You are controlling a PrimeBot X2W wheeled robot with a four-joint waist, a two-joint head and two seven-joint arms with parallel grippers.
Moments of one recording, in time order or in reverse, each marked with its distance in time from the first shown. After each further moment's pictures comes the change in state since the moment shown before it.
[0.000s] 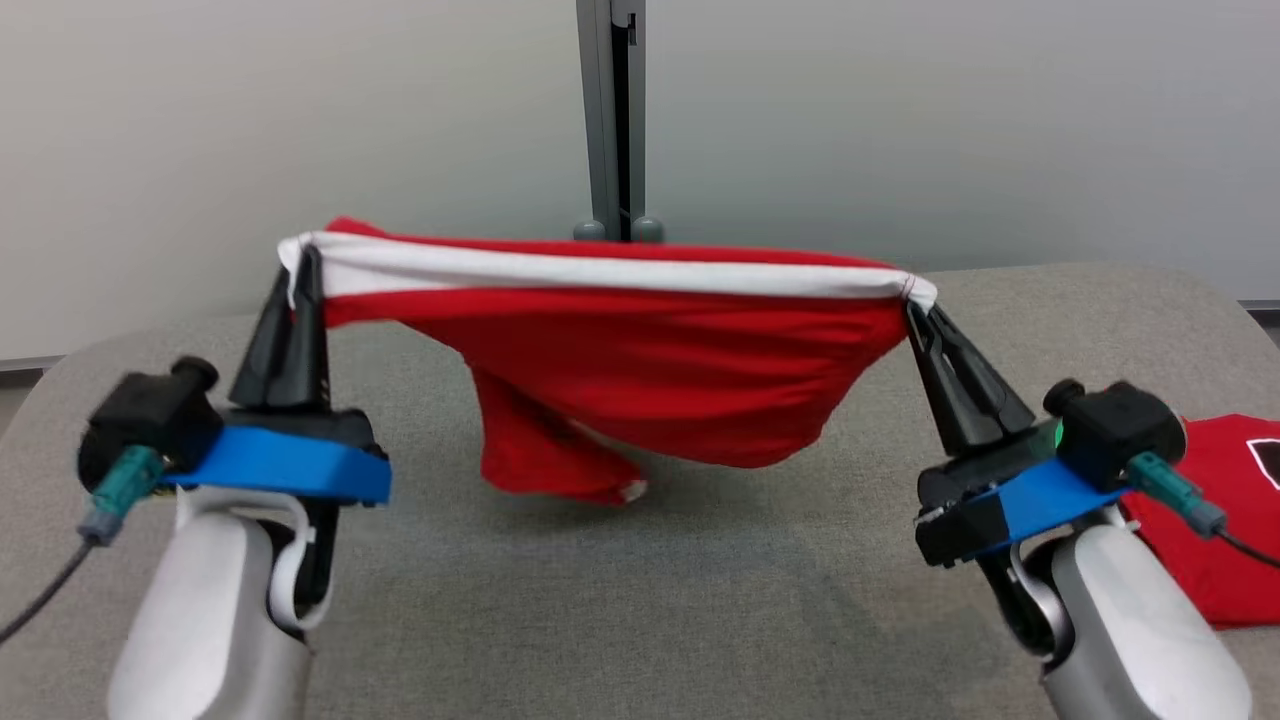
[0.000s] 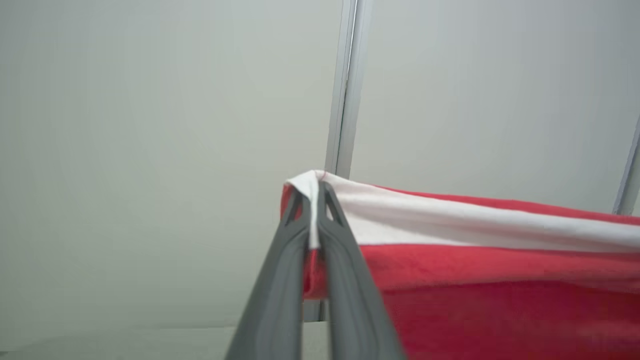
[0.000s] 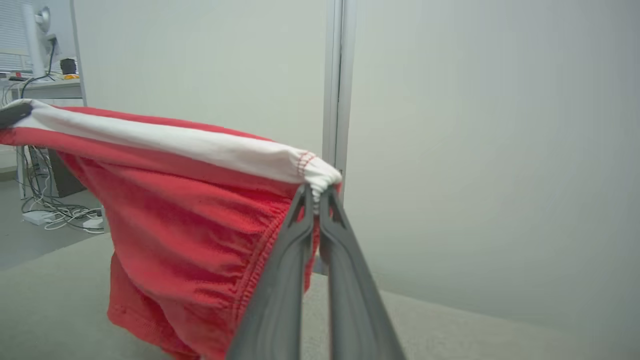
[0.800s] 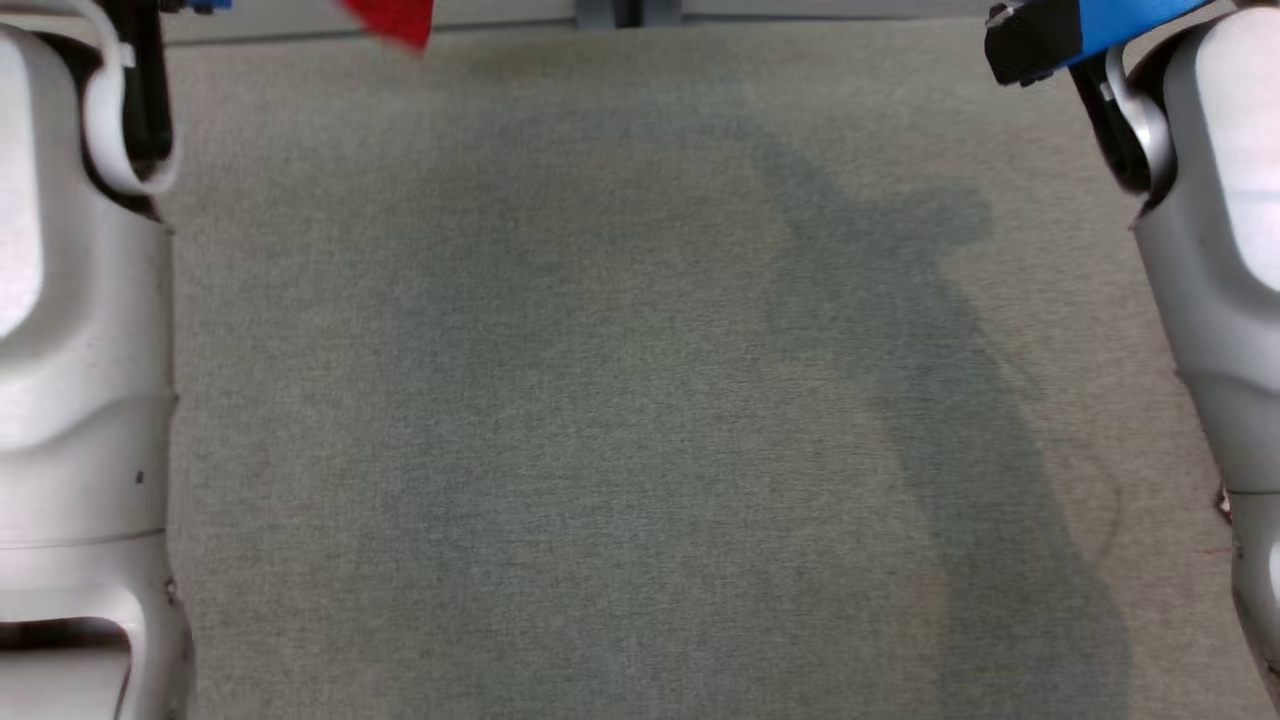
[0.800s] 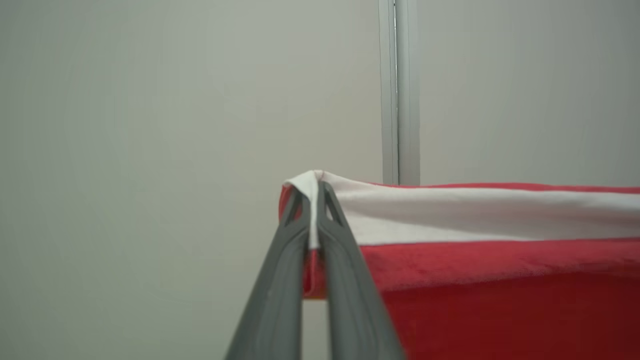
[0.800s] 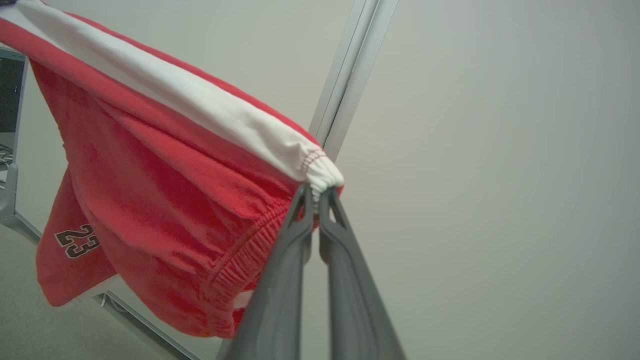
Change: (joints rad) left arm -0.717 0.069 0.011 0.165 0.093 0.049 0.014; right arm -0.814 -0.082 0.100 0.271 -0.142 0.000 0.002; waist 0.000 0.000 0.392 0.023
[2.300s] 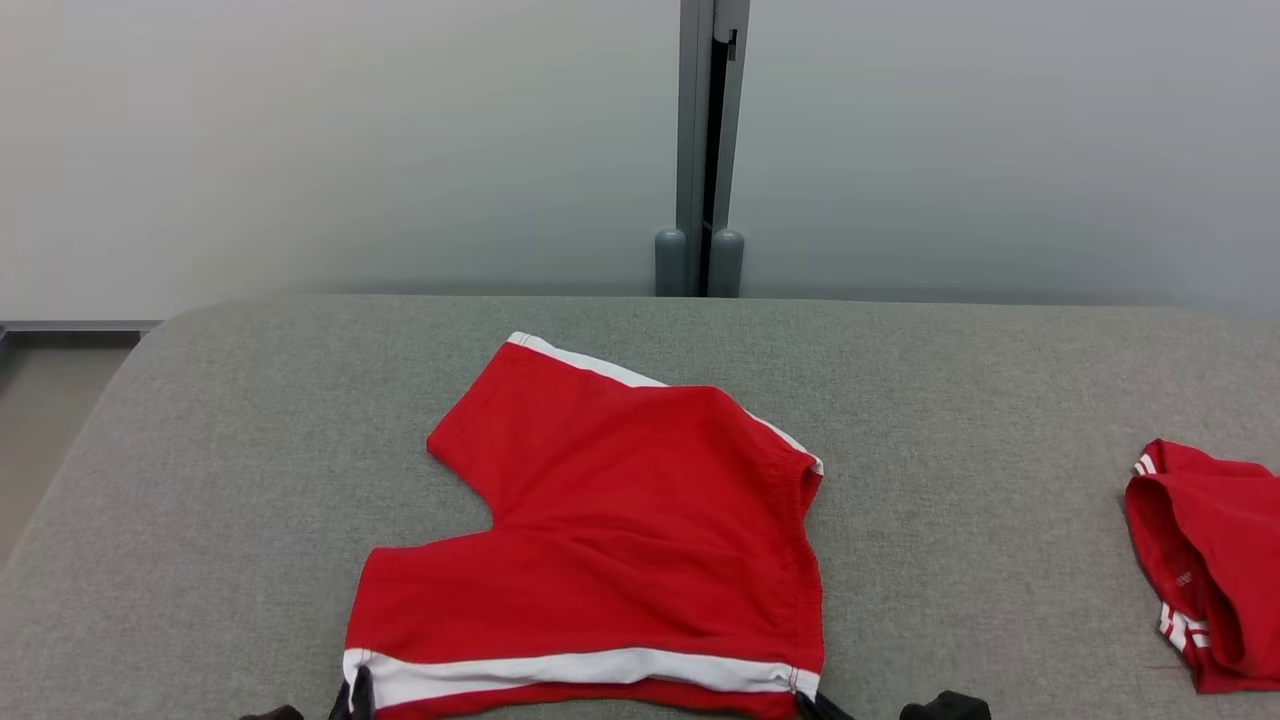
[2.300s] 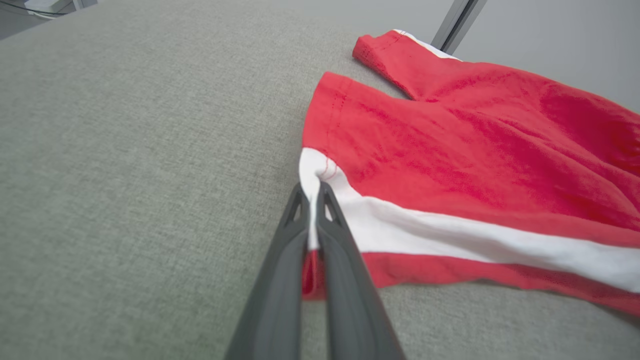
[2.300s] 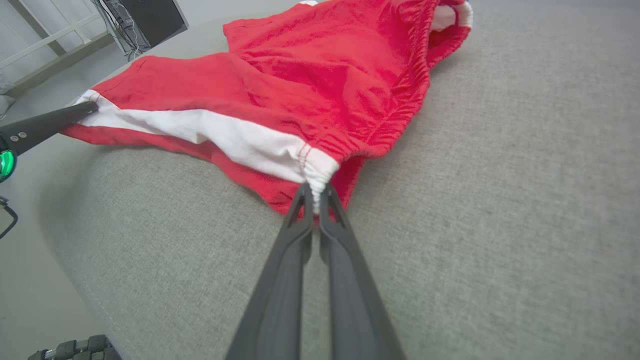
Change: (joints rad) left arm 1.083 -0.168 0.075 0.191 -0.085 -0.032 -0.013; right arm 1.115 0.094 0.212 0.009 0.298 -0.001 -0.001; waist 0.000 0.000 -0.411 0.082
